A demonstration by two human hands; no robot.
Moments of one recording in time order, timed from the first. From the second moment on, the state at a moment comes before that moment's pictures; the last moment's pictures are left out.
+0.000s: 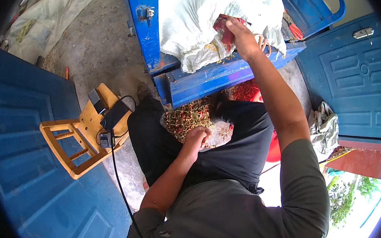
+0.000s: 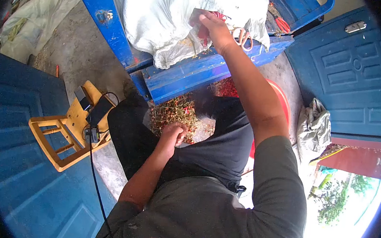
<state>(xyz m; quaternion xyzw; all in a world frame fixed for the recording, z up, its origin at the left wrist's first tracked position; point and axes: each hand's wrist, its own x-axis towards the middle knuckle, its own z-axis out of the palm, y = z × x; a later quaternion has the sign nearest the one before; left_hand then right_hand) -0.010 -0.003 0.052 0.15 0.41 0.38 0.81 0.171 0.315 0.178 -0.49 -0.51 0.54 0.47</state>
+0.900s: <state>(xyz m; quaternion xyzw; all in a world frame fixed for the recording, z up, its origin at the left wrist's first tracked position) -0.011 -0.003 0.050 0.14 0.43 0.38 0.81 0.230 0.157 0.200 -0.58 -0.58 0.42 0.39</state>
